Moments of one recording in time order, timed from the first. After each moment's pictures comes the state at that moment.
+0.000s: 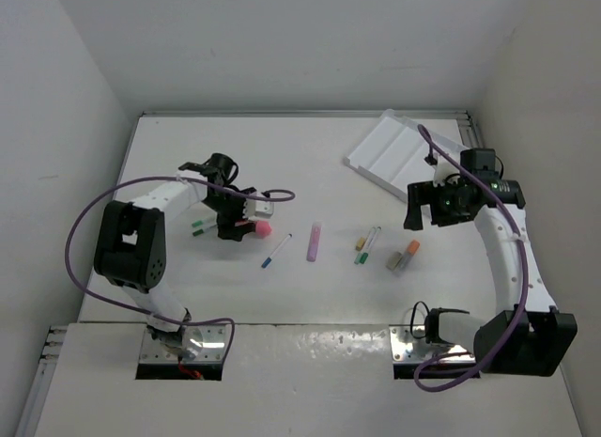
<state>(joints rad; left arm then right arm) -0.23 1.68 1.15 -0.86 0.49 1.26 -0.09 1.17 1.07 -0.99 -0.31 -0.21</state>
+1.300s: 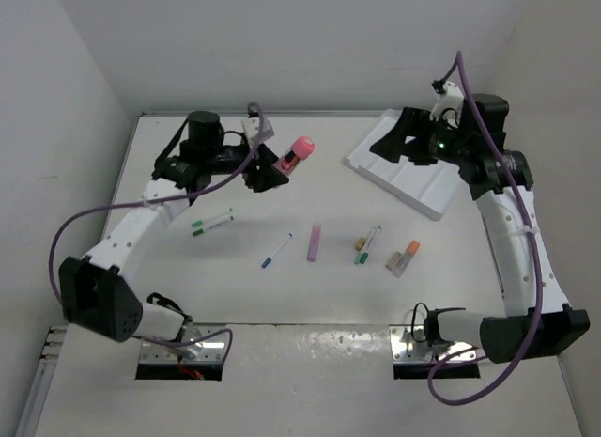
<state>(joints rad) -0.33 1.40 1.27 -0.34 0.85 0.32 0.06 1.26 1.44 -0.69 -0.53 0.28</state>
